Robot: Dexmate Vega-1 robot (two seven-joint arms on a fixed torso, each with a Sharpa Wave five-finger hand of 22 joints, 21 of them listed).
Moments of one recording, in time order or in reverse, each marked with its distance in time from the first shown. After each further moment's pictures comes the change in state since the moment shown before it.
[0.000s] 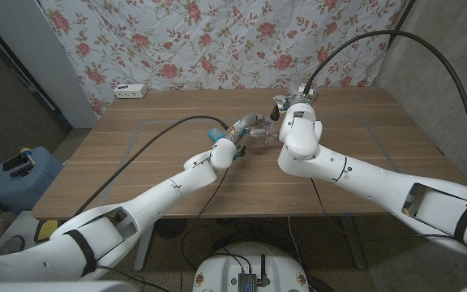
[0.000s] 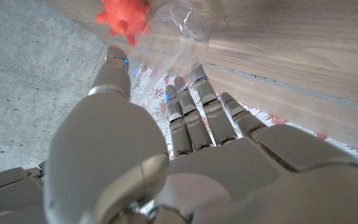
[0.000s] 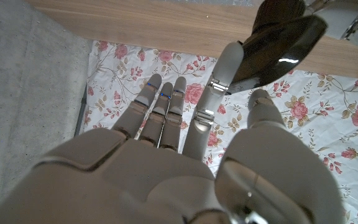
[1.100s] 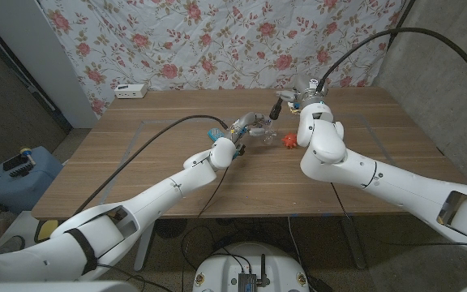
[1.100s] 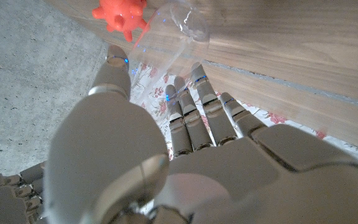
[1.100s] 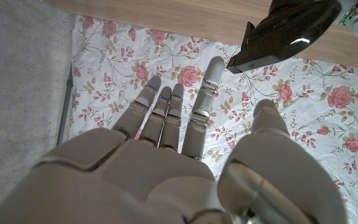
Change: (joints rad) left arm -0.005 0.003 -0.002 0.004 -0.003 -0.007 0.003; left_hand 0.000 0.000 0.007 -0.007 0.002 0.000 0.000 0.004 0.001 0.000 0.000 0.002 -0.001 0.000 0.000 0.000 0.000 0.000 0.000 0.000 0.000; right arm -0.064 -0.169 0.070 -0.167 0.131 0.170 -0.114; right_hand -0.052 0.004 -0.010 -0.006 -0.041 -0.326 0.003 -0.158 -0.048 -0.133 0.011 -0.036 0.007 -0.053 0.013 -0.027 -0.003 -0.028 -0.007 -0.004 0.000
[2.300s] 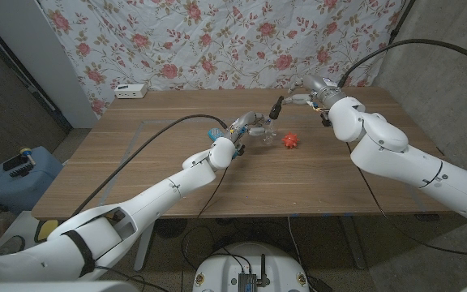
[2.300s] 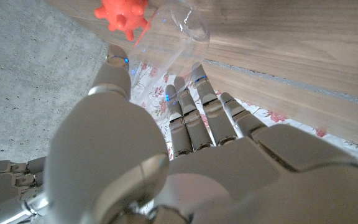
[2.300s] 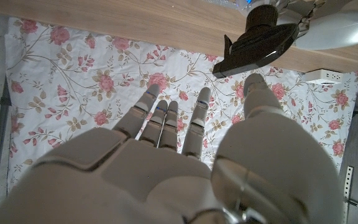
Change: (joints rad) left arm 0.007 0.008 -0.004 -0.021 0.004 0.014 -0.006; left_hand -0.001 0.000 0.004 -0.004 -0.003 0.003 -0.002 -0.002 -0.001 0.000 0.000 0.001 0.001 0.000 0.000 -0.001 0.001 0.000 0.000 0.000 0.000; right arm -0.206 -0.238 0.364 -0.100 0.282 0.435 0.034; right_hand 0.252 -0.039 0.083 -0.049 0.009 -0.399 -0.140 -0.202 0.003 -0.260 -0.015 0.002 0.000 -0.209 0.020 -0.016 -0.023 -0.125 0.002 0.000 0.000
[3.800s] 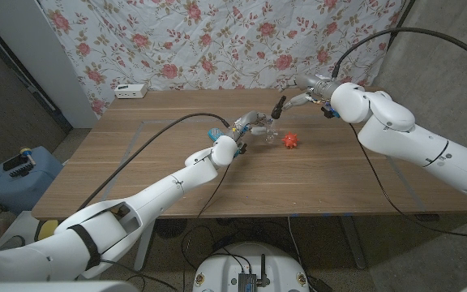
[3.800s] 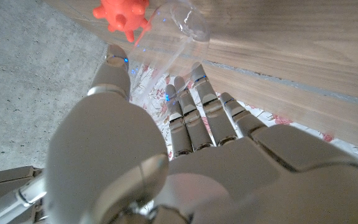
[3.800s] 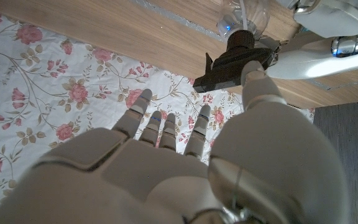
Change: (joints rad) left arm -0.030 -0.026 0.015 0.058 -0.005 -0.027 -0.008; left_hand -0.007 -0.007 0.008 -0.008 0.003 0.004 0.003 0.000 0.001 0.000 0.000 0.000 0.000 0.000 0.000 0.000 0.000 0.000 0.000 0.000 0.000; right arm 0.114 -0.010 -0.011 0.098 -0.046 0.173 0.284; right_hand 0.101 -0.047 0.027 0.002 -0.045 -0.177 -0.086 -0.112 0.005 -0.175 -0.031 0.003 0.005 -0.155 0.055 -0.007 0.003 -0.103 0.097 -0.008 0.000
